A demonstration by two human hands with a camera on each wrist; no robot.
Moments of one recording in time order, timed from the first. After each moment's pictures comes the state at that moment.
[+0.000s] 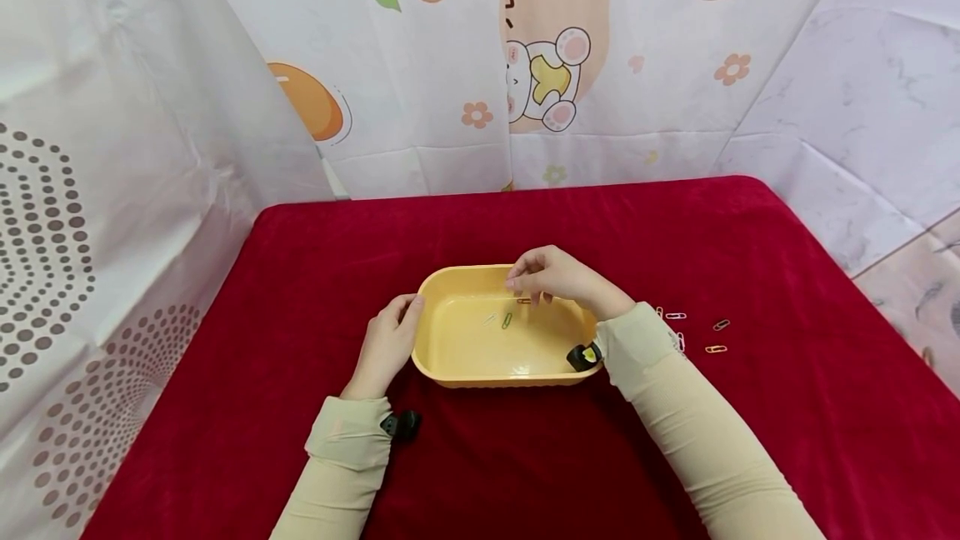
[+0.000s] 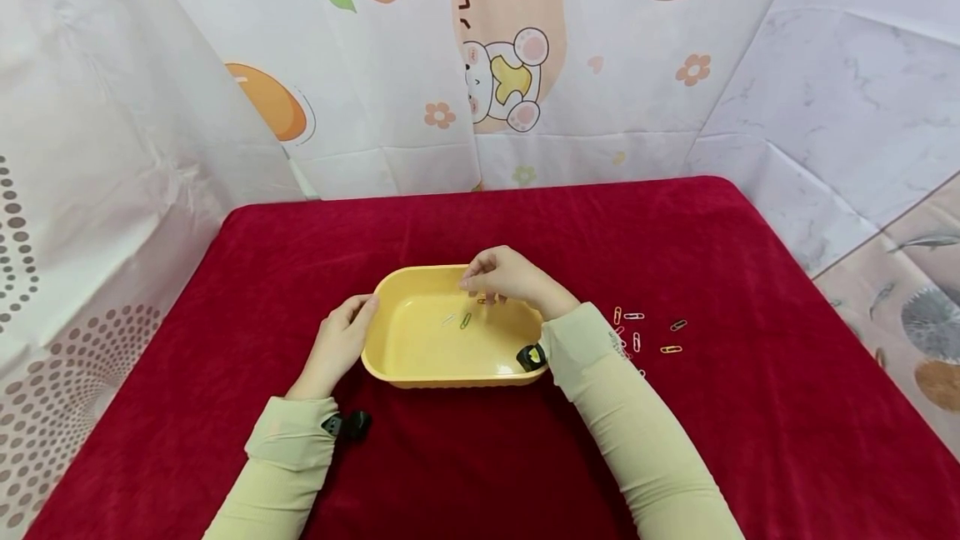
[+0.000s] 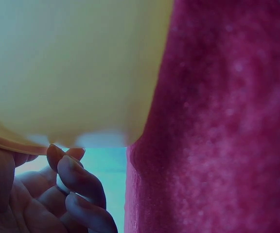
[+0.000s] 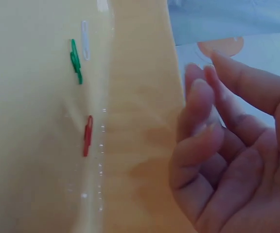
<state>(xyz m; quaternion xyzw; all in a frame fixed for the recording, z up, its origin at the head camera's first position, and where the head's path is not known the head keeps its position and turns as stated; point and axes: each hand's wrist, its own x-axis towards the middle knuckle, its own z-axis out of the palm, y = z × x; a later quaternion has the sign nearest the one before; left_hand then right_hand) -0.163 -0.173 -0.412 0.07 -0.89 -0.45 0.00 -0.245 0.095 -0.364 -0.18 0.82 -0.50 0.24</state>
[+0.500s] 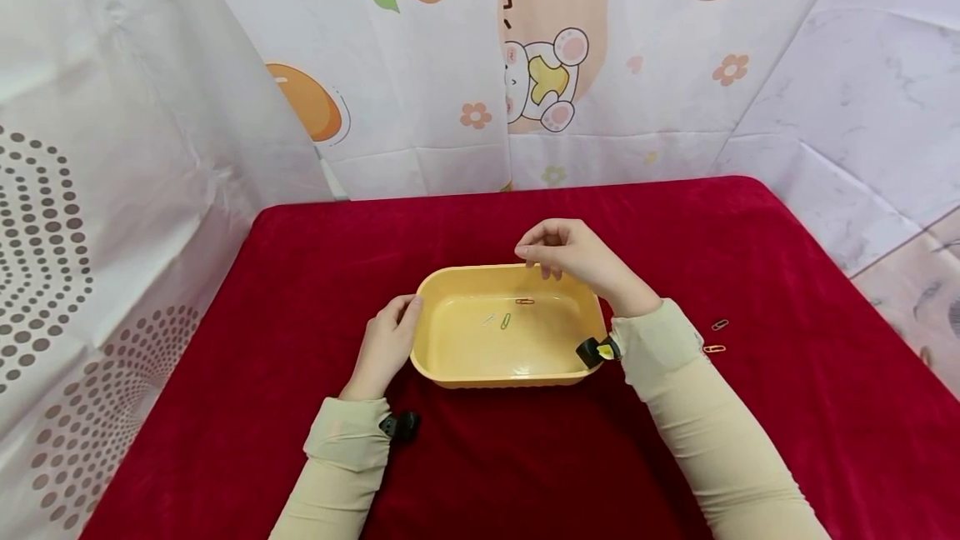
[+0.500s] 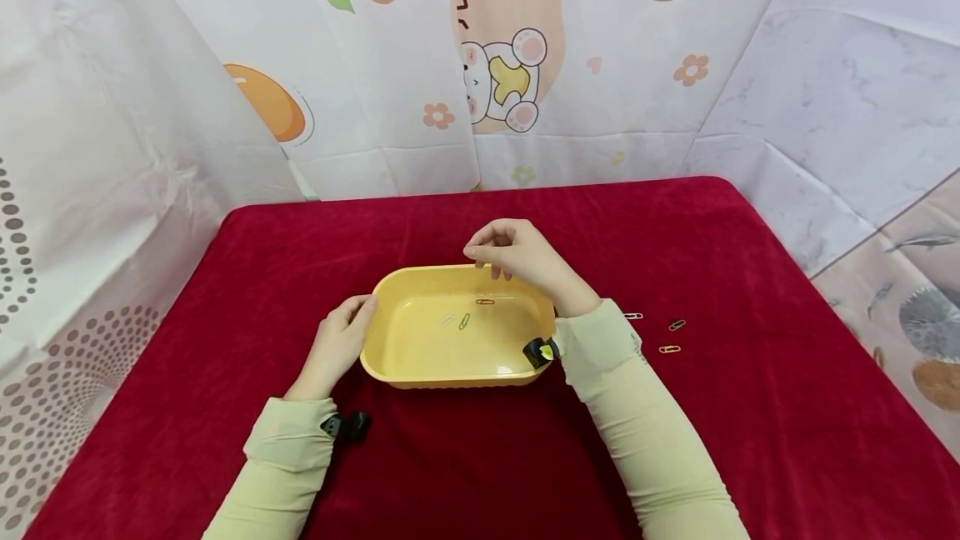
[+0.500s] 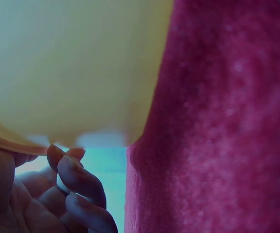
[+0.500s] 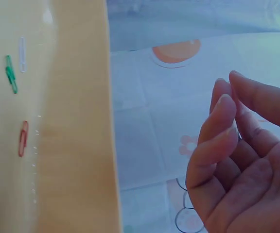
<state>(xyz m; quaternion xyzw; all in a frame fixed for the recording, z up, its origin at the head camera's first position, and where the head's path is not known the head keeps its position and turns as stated) -0.162 -0.172 -0.411 0.06 -0.89 -0.45 0.00 -0.234 0.110 -0.329 -0.18 0.80 -0.56 0.13</state>
